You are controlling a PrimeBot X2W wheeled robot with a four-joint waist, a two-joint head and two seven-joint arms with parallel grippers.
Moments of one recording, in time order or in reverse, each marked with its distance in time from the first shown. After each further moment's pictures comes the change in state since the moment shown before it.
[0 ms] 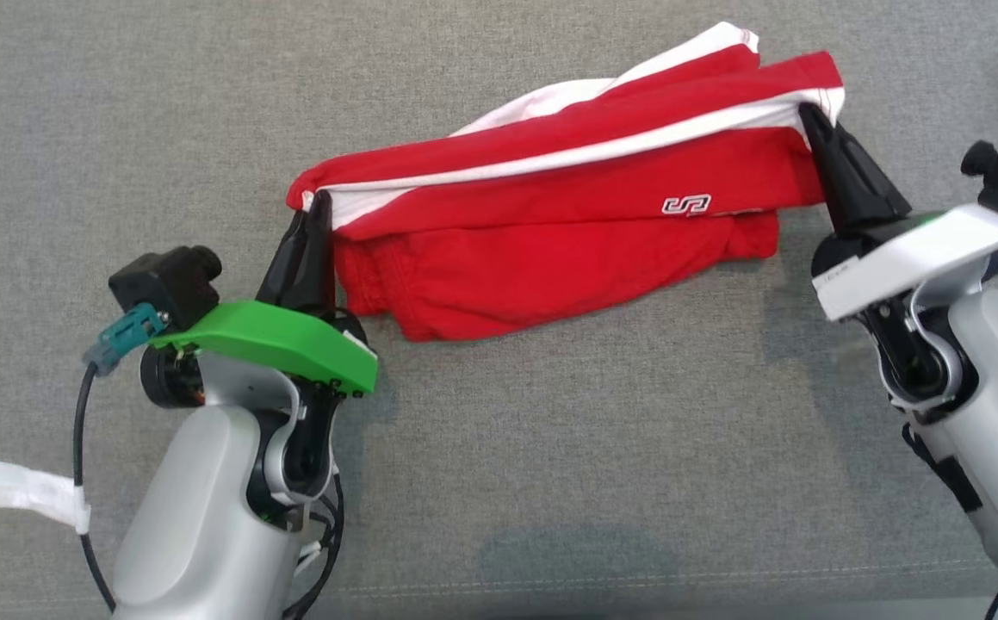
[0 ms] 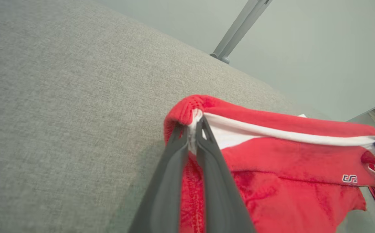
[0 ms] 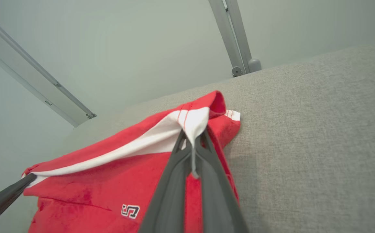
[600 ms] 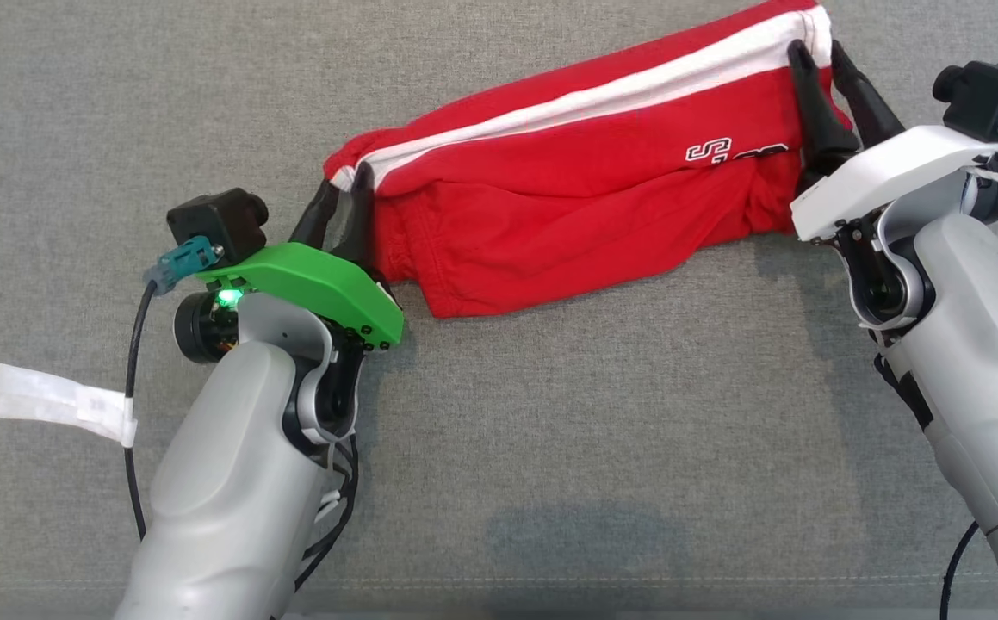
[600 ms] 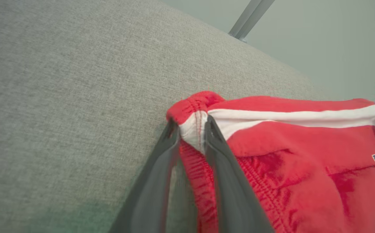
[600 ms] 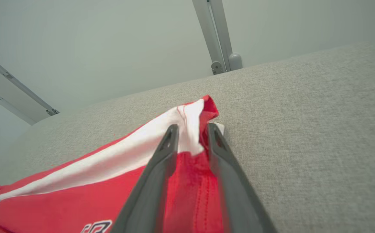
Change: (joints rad) left arm -0.226 -0.054 -0.054 0.356 -0.022 -0.048 -0.036; right arm -0.271 0.122 -0.013 0.389 -0.131 0.000 -0.003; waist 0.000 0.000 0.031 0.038
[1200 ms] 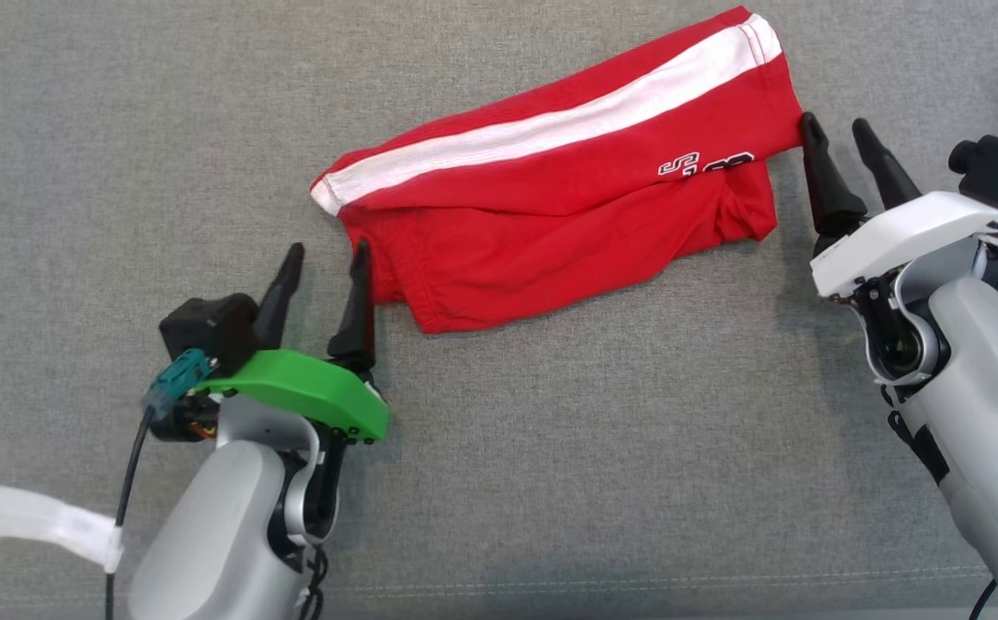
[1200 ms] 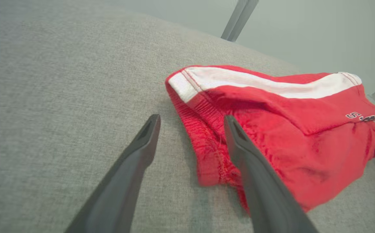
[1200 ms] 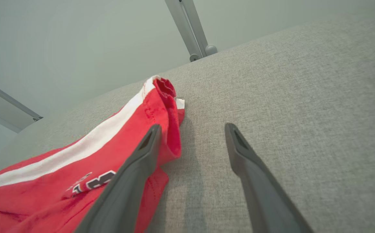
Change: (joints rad) left arm 0.210 0.083 -0.053 -0.192 0.076 0.047 -0.068; right arm 0.111 -0.024 -0.021 0.009 0.070 0.000 -0.020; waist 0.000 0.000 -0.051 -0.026
